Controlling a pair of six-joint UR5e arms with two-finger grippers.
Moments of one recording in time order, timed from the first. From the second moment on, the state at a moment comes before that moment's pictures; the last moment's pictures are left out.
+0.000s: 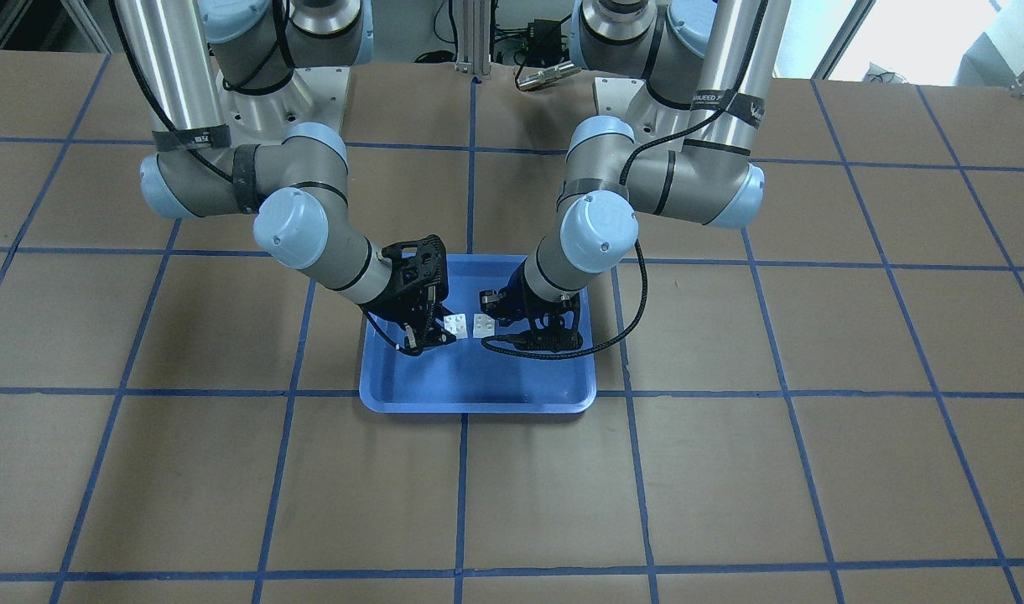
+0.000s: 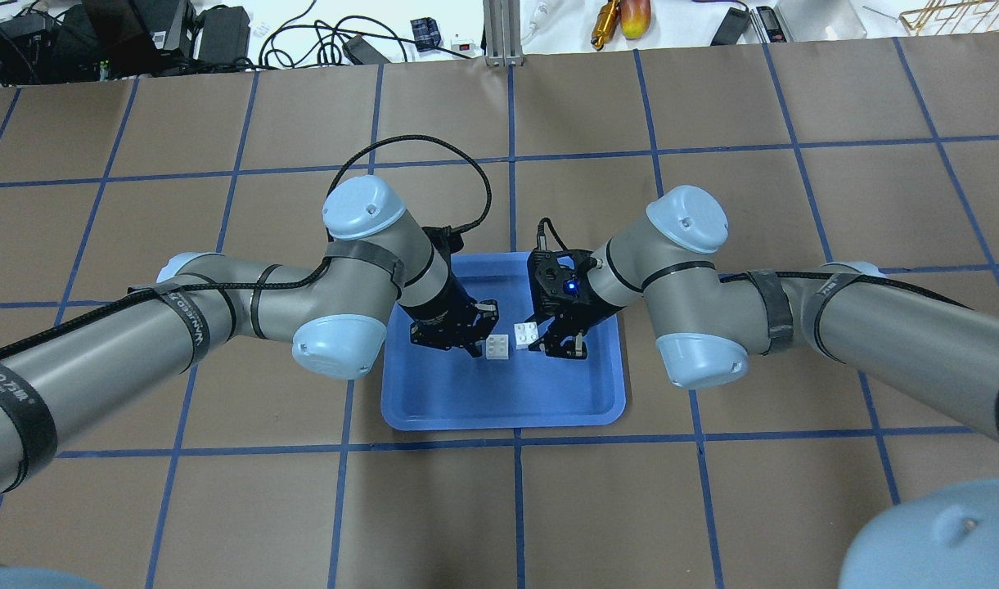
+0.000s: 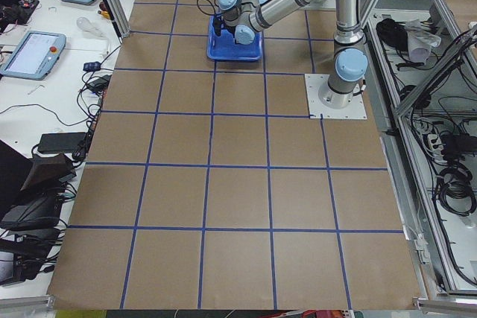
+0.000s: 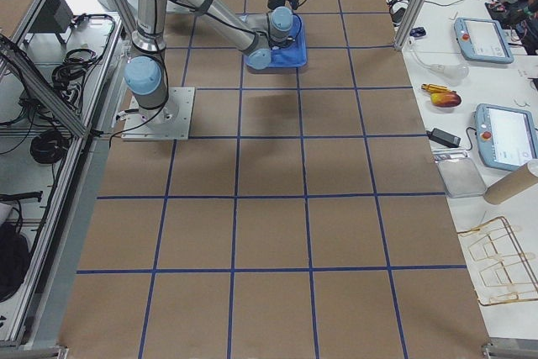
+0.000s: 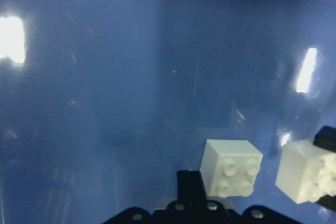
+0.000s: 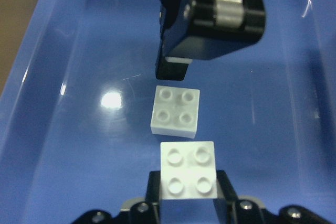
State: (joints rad) left arm -1.79 -1.93 -2.00 -0.88 1.26 -0.32; right arm 1.72 -1.19 2.10 -2.52 -1.03 -1.51
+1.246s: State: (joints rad) left arm -1.79 -1.93 -1.99 -0.86 1.26 -0.33; right arm 1.74 -1.16 2.11 -2.56 -1.07 -1.49
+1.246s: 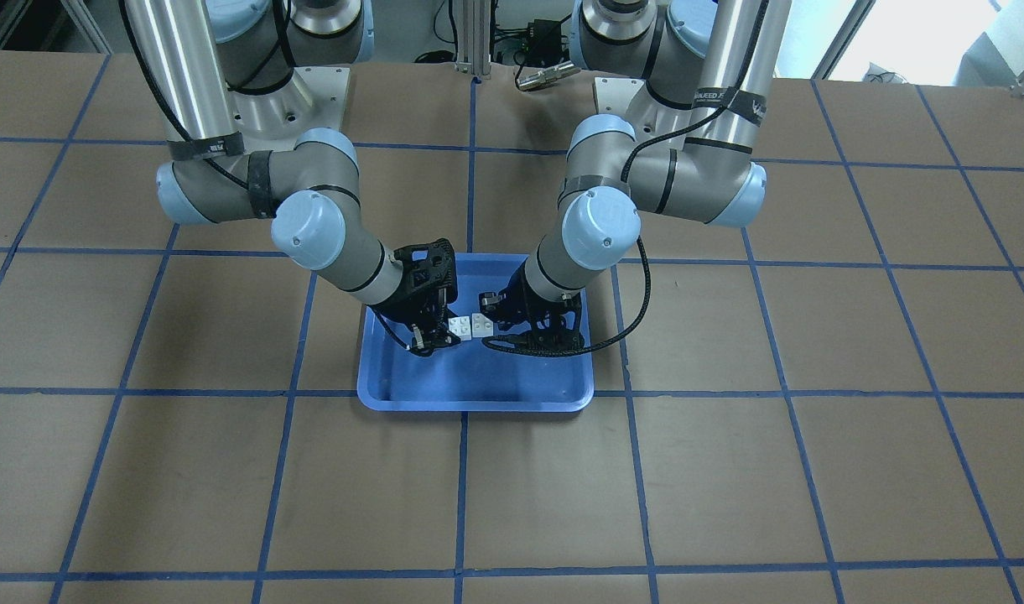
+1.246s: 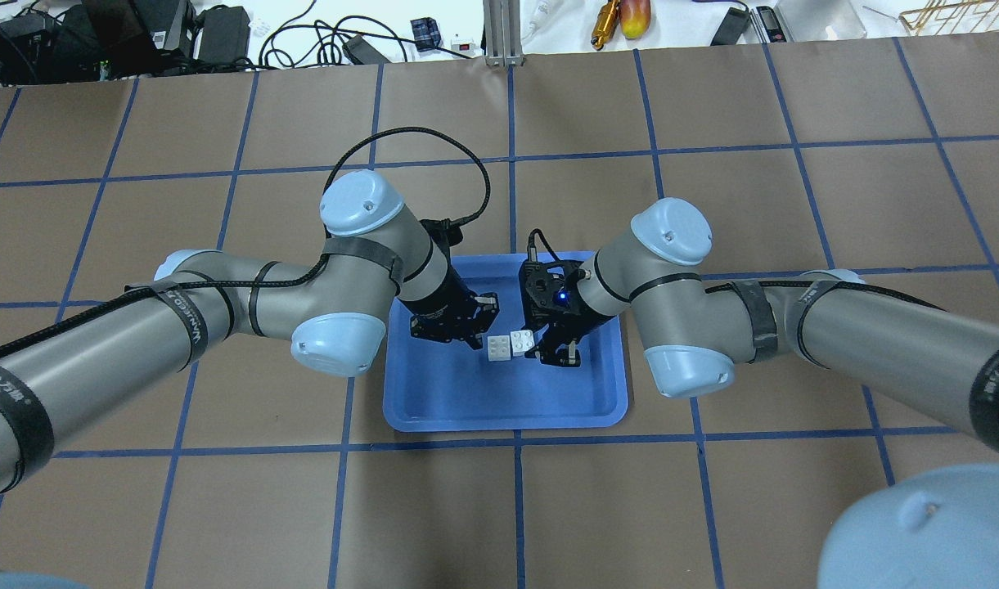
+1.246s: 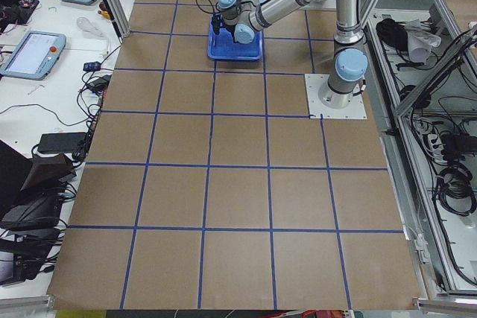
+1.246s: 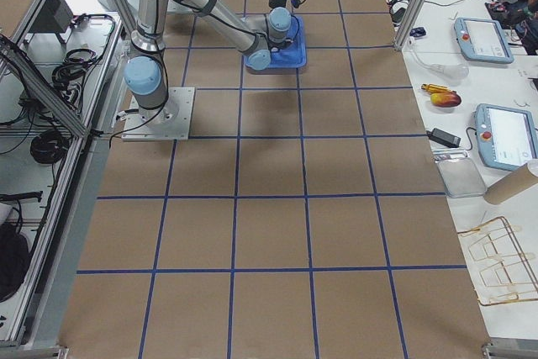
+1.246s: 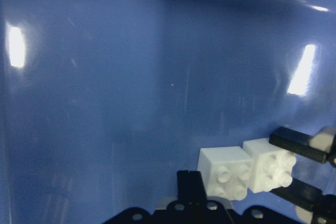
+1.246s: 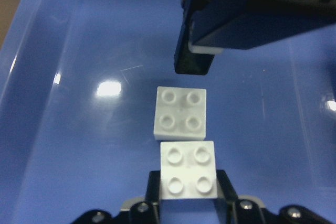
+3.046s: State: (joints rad) left arm -1.80 -1.94 -2.00 -0.85 1.26 -0.37; right arm 1.66 -1.40 1.75 -1.93 -1.17 -1.45
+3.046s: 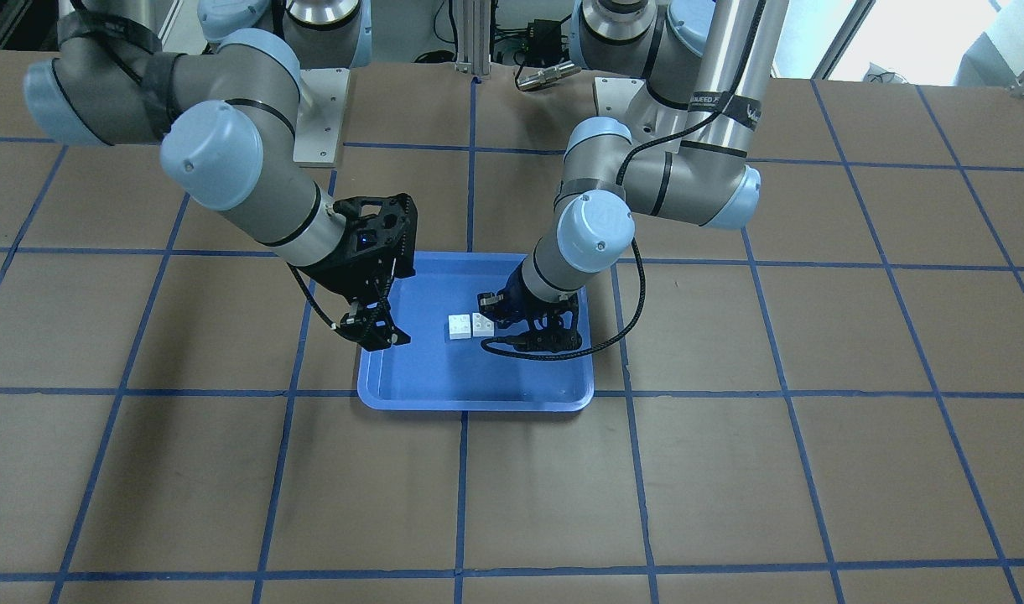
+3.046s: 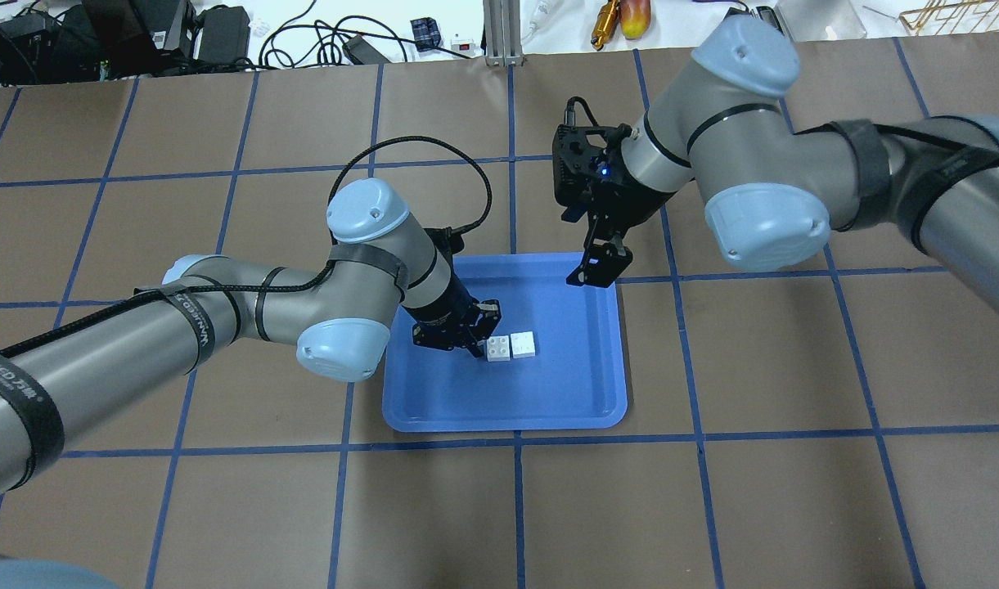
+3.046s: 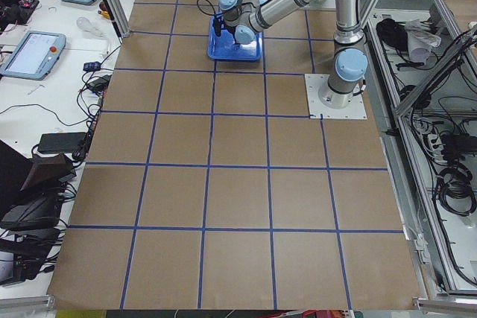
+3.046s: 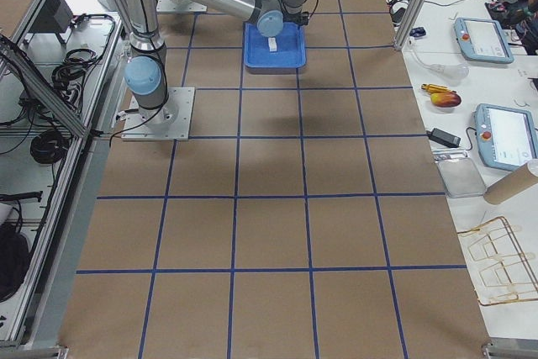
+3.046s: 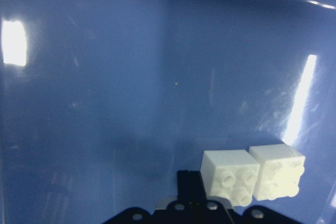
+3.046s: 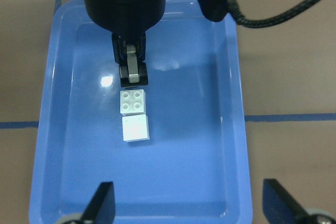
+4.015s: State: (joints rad) left arm -1.81 -1.93 -1.98 -0.83 1.26 -0.39; right arm 1.57 -1.57 1.51 -1.47 -1.32 -1.29
